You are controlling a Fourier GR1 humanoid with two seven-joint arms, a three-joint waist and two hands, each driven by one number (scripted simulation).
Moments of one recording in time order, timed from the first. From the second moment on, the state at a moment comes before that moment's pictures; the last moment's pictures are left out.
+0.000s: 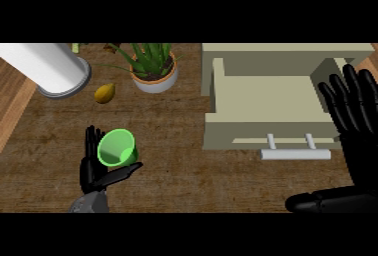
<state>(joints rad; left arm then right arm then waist) -0.25 0.05 0.20 -0.63 0.28 0.05 -0.88 -0.10 -0.09 -0.06 -2.09 -0.17 0.13 0.19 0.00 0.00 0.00</state>
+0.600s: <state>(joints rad) -0.34 0.06 0.21 -0.49 0.33 -0.15 -0.94 -0.11 -0.07 -0.04 -2.07 -0.15 0.12 0.18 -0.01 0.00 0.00</state>
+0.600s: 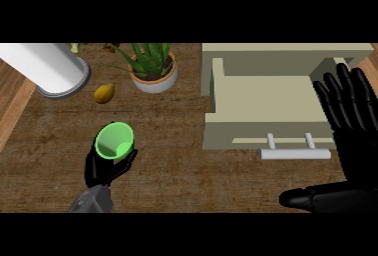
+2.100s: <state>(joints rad) -0.29 0.13 0.08 -0.89 0.29 -0.23 -0.85 -0.09 -0.09 -0.07 -2.09 -0.16 0.13 0.19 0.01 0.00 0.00</state>
